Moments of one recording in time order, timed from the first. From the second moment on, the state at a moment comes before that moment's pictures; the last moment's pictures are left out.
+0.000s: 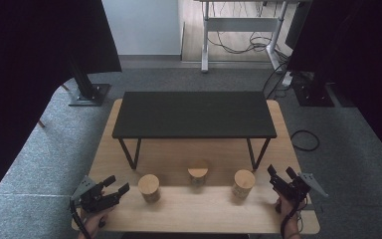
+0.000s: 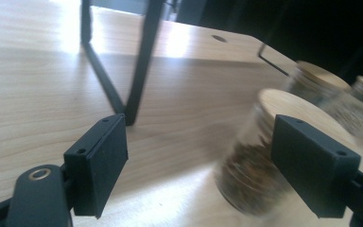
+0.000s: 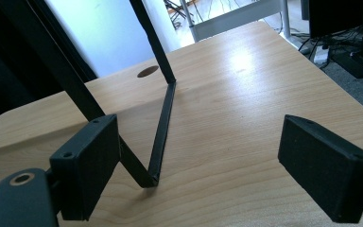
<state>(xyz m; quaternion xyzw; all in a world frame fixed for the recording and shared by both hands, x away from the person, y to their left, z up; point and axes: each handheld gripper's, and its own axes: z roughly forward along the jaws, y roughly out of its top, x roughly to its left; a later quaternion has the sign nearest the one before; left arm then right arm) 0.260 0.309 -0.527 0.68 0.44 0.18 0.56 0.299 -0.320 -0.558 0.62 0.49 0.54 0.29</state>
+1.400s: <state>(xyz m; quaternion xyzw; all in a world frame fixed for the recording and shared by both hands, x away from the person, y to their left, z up) 0.247 0.242 -0.531 0.81 0.29 0.22 0.46 0.299 -0.319 -0.558 0.62 0.49 0.54 0.30</state>
